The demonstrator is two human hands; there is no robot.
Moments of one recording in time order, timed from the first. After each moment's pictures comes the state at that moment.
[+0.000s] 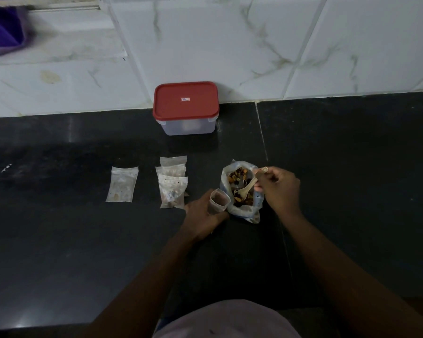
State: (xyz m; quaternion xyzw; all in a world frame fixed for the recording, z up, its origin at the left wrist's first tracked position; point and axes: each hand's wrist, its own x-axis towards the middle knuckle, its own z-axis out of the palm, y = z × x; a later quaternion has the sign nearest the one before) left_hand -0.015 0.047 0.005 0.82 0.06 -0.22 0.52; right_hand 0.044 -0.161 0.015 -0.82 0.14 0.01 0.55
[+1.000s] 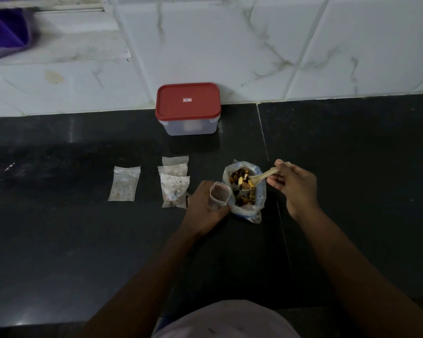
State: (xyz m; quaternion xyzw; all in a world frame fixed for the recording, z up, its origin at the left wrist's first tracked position) left_hand -0.009 0.048 0.003 0.83 0.04 -0.09 0.55; right_hand 0.047 -0.175 0.048 -0.61 0.30 0.05 0.73
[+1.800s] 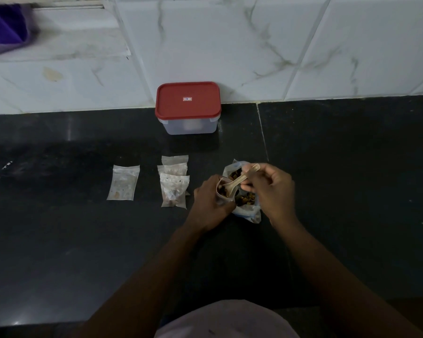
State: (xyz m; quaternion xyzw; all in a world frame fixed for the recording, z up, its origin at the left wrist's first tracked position) left_hand 0.004 0.037 0.000 0.86 -0.01 -0.07 0.51; right_hand 0.019 -0.128 0.060 -0.72 0.12 0.03 0.68
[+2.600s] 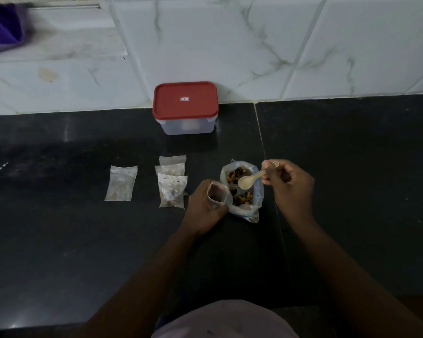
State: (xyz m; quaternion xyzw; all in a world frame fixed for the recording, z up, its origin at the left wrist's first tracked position) left_hand -0.008 0.045 -0.002 0.82 0.03 -0.09 0.57; right_hand 0.026 -0.170 0.047 -0.81 0.05 -0.09 0.57
